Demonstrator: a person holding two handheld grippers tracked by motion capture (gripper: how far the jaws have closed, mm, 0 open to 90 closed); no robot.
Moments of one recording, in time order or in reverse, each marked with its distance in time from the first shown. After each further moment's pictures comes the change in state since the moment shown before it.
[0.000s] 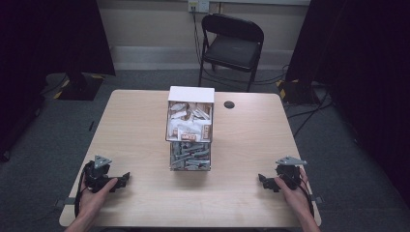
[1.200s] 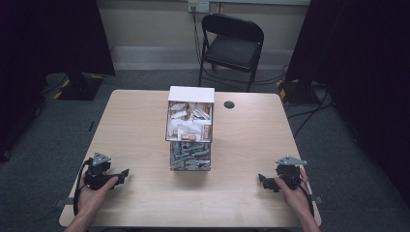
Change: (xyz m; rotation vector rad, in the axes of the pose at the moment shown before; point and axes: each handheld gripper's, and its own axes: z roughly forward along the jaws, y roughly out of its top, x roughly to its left) left arm -0.003 0.013 -0.011 -0.013 -0.055 0.014; right arm 0.000 0.000 0.000 -0.001 0.001 -0.002
